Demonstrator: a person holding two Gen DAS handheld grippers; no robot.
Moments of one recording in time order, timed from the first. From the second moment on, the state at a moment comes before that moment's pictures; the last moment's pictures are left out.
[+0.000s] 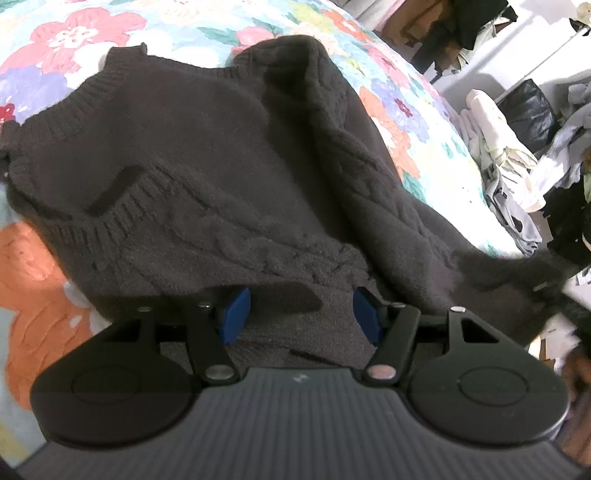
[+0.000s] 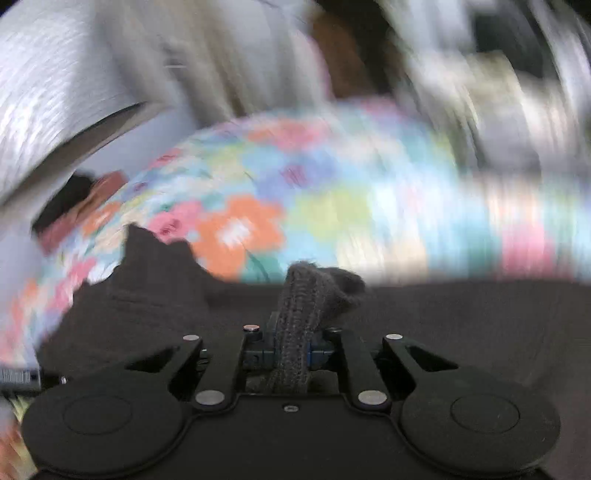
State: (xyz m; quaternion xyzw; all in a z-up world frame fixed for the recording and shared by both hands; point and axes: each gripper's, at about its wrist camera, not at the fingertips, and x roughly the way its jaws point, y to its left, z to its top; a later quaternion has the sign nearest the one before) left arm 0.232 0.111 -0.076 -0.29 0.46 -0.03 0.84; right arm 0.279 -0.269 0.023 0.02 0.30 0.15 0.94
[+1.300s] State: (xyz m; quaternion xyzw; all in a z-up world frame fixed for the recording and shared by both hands) left arm 0.199 0.038 -0.059 -0.29 0.44 -0.08 0.85; right arm 0.175 -0.351 -0.020 -0.02 0.42 0.10 0.90
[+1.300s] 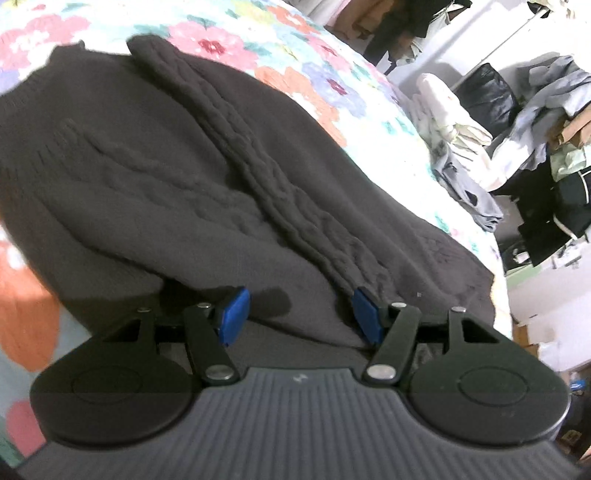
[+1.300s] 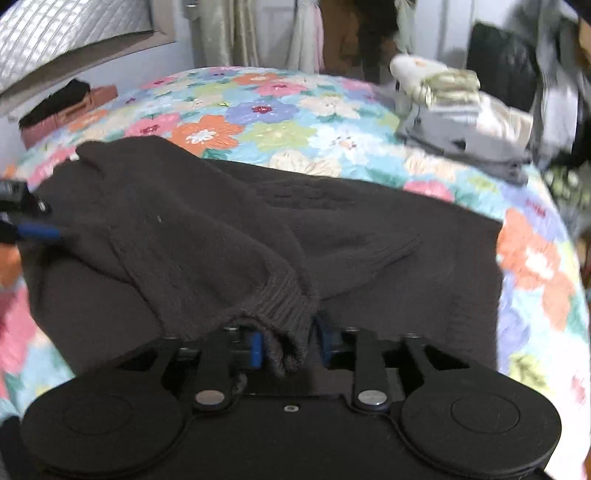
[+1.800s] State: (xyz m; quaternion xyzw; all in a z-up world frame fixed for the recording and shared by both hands) left arm 0.199 0.038 -0.078 -0.32 0.43 -0.07 0.84; right arm 0.146 -0.384 -0.087 0.25 0.48 0.23 0.81
